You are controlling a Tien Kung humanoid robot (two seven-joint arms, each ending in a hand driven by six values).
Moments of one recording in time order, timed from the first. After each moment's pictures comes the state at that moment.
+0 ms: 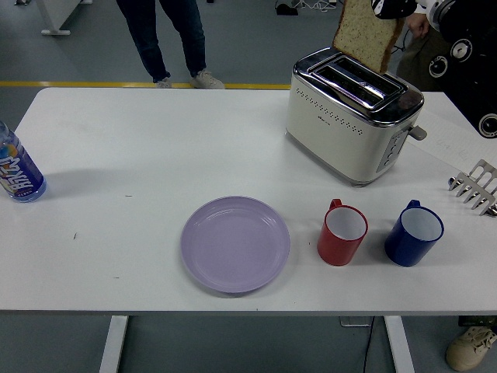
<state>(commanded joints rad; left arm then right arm) -0.12 0.13 -0.89 -0.18 0.90 0.22 0.34 1.30 -0.29 0.69 0.79 -1.62 -0.09 -0.34</state>
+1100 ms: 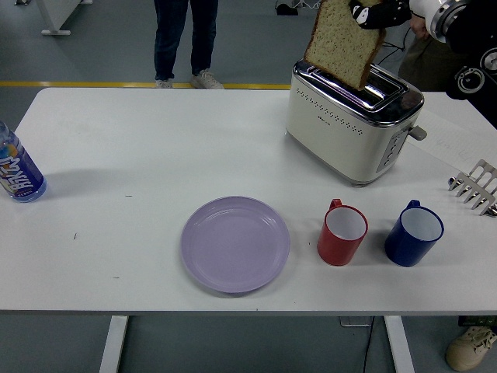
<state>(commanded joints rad) -0.12 0.13 -0.90 -0.18 0.90 0.22 0.34 1.21 -0.42 0.72 1.20 -1.44 -0.01 -0.46</state>
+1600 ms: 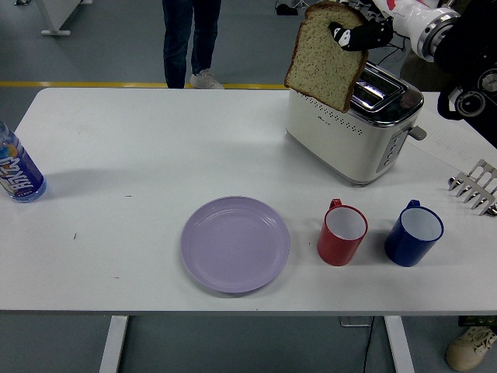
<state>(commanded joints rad) -0.12 0.13 -0.91 -0.18 0.91 0.22 0.34 1.17 -0.44 0.71 1.34 -1.40 0.01 -0.49</state>
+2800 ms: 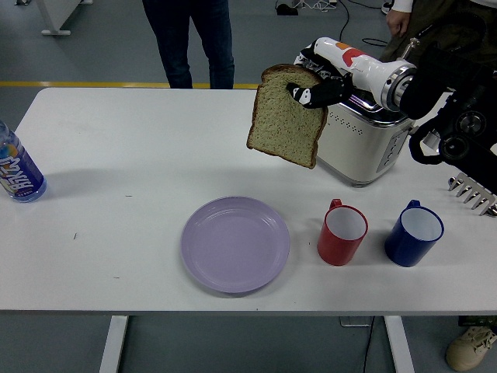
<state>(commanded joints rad) -0.11 0.12 -0.92 -0.18 0.93 0.22 0.35 1.11 -0.43 0.63 1.48 -1.24 0.04 -0.51</state>
